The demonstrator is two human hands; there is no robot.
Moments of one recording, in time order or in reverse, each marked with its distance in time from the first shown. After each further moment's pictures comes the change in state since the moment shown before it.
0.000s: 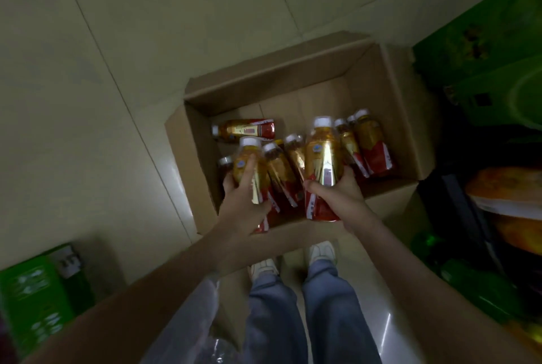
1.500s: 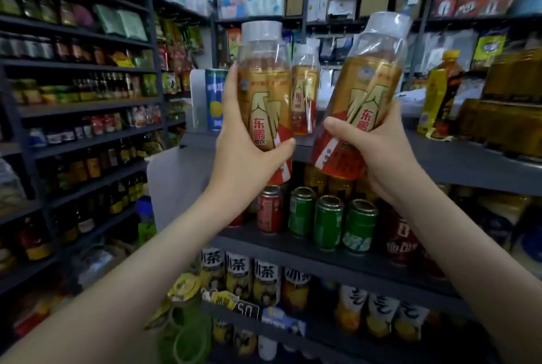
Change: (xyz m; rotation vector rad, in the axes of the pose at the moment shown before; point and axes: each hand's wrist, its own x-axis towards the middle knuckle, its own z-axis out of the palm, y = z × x) left_hand -0.846 0.607 0.037 -0.362 0.056 1.918; right_hand -0.869 -0.107 -0.633 0.554 1.028 -1.310
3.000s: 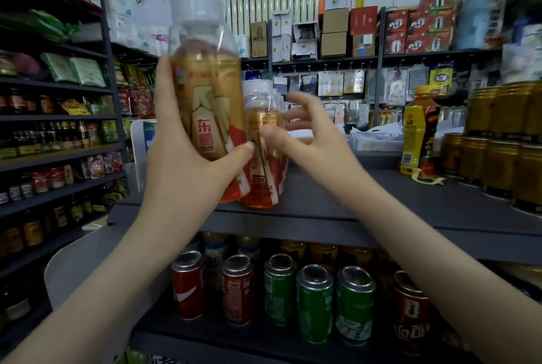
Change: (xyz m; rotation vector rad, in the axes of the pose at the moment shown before) left_hand 0.088 -0.013 0.024 0.039 0.074 0.172; right_hand 0.102 0.006 0.023 -0.334 -0.183 -0.267
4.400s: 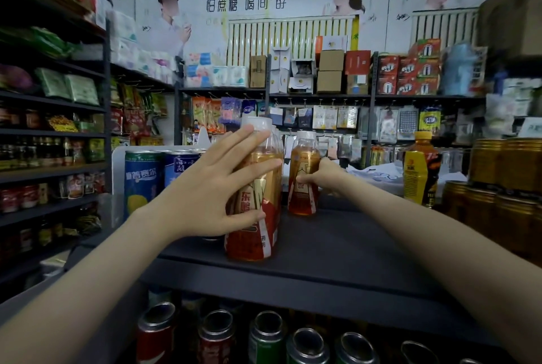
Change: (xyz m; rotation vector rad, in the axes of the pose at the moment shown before) left_hand 0.072 -0.098 0.033 0.635 -0.442 0.770; right_hand 0.143 0.157 -0.036 -0.278 -0.133 0.551
